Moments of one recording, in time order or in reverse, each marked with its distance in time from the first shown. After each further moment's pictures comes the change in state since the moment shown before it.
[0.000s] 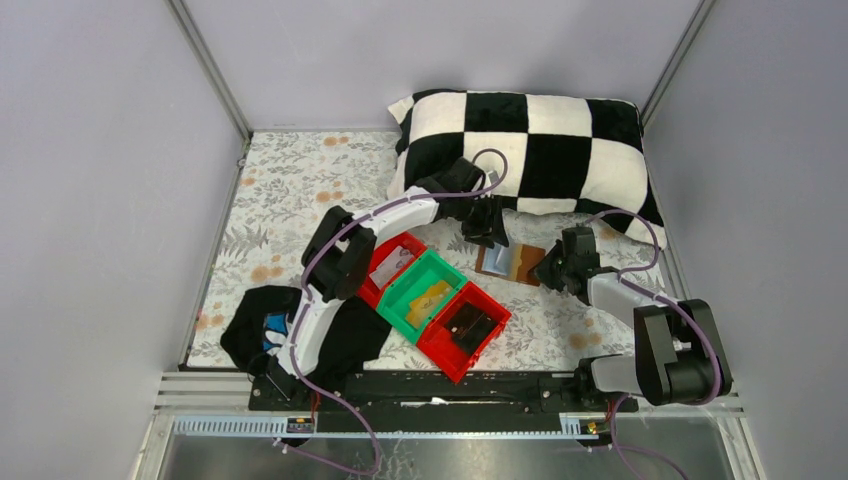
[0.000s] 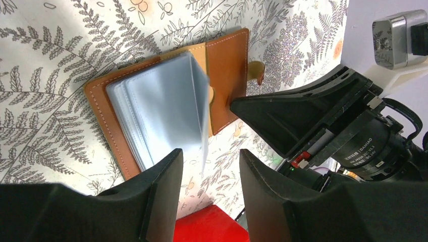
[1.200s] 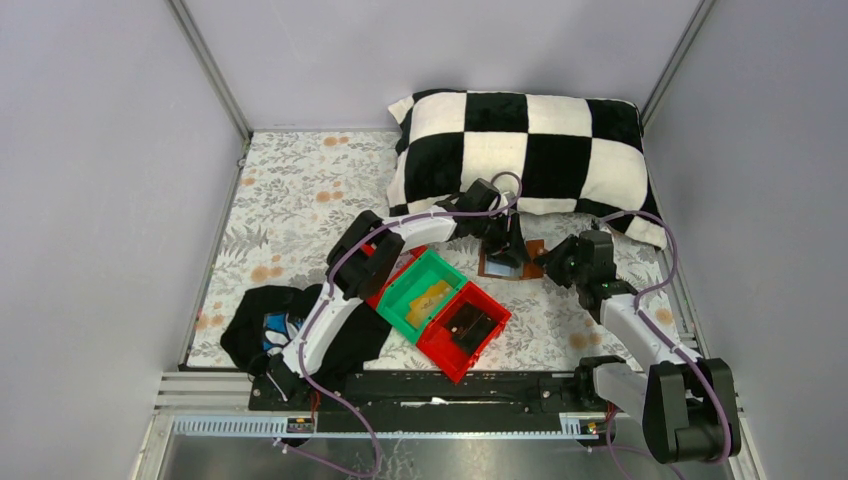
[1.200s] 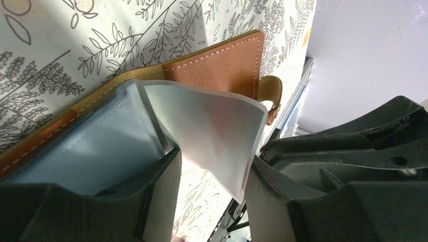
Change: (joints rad) left arm -0.057 0.179 0.014 0.264 0.174 -0.215; right arm -0.044 -0.261 -0.054 -0.005 -0.040 0.003
